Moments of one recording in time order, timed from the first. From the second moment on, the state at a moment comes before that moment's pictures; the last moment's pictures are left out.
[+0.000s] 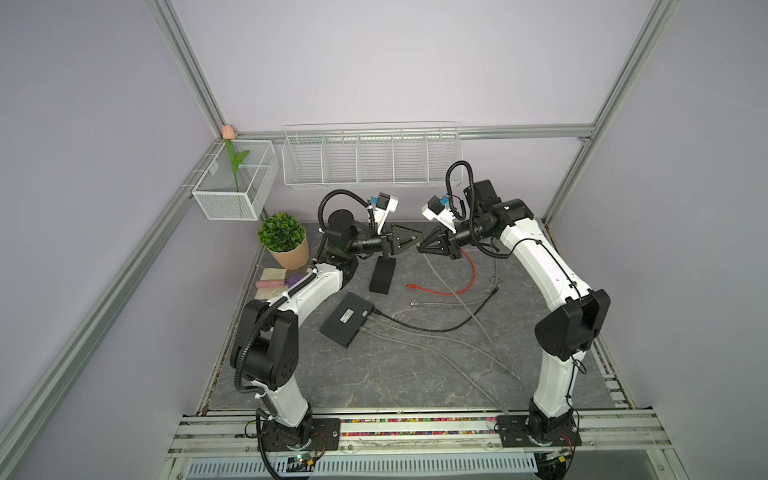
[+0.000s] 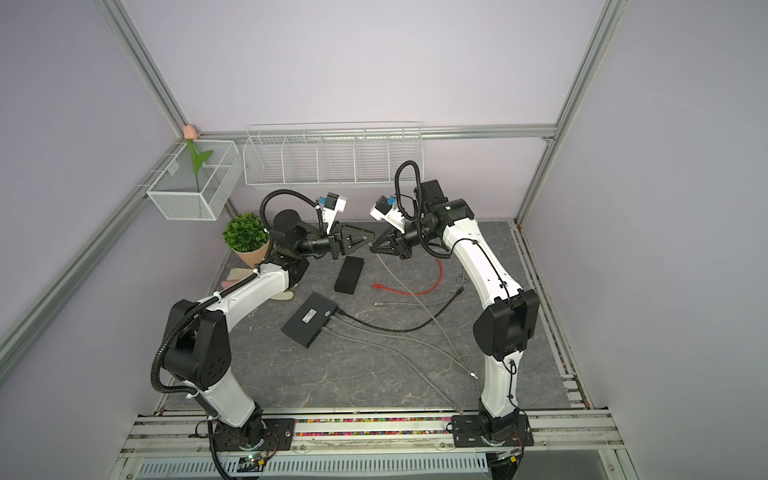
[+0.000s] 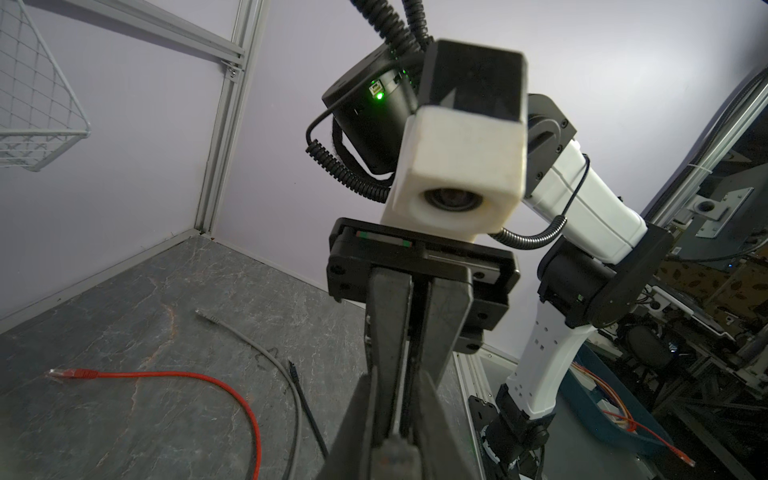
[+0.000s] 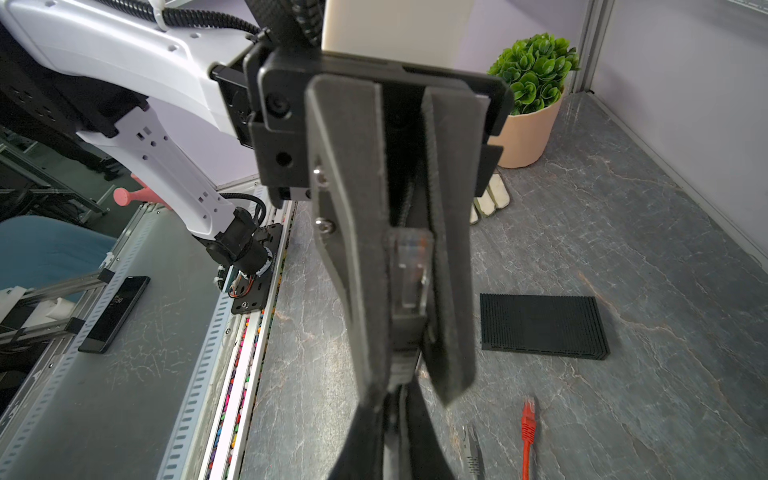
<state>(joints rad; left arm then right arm) -0.43 1.72 1.29 0.63 1.14 -0.58 0.40 1.94 2.08 -1.14 -1.02 -0.64</state>
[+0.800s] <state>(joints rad) -0.17 2.05 1.43 0.17 0.64 -0.52 0.54 2.50 2.49 -1.18 0.03 -0.69</state>
